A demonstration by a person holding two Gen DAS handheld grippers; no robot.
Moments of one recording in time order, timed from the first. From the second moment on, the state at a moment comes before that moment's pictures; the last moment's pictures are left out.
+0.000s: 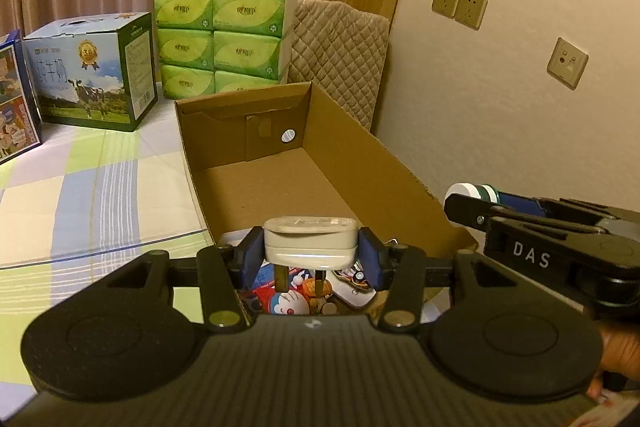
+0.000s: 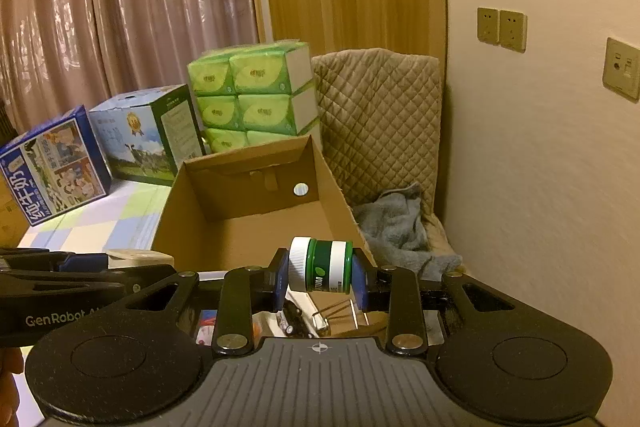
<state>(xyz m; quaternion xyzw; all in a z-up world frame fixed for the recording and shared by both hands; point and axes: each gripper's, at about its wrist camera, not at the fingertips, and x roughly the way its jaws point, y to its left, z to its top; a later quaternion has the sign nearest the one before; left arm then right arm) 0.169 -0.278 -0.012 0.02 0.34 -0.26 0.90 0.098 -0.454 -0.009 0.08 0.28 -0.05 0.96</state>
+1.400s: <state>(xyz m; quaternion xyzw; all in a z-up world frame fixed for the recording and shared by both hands) 0.220 -0.255 -0.021 0.02 0.33 -0.22 0.92 0.142 -0.467 -0.033 0.11 0.30 -0.04 0.95</state>
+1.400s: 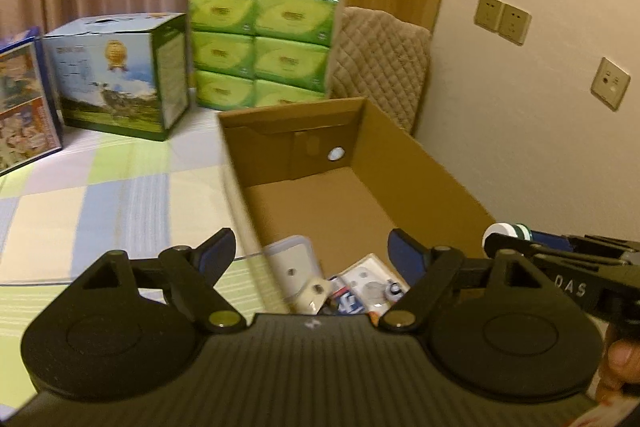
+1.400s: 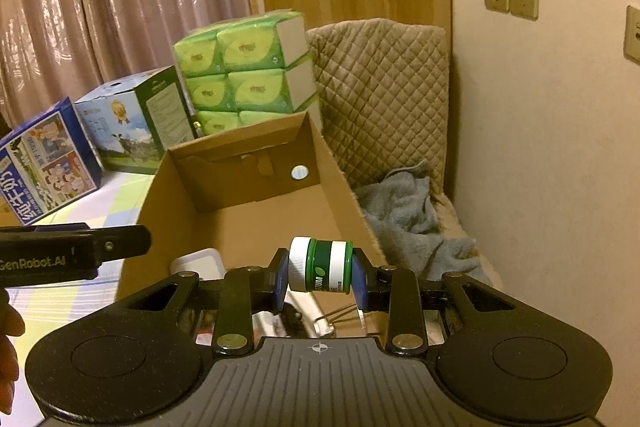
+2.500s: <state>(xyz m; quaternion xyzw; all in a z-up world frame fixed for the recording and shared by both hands) 0.082 -0.201 -0.005 0.03 0.34 -0.12 0.93 0.047 -0.433 -0.006 0.11 0.32 0.00 0.94</state>
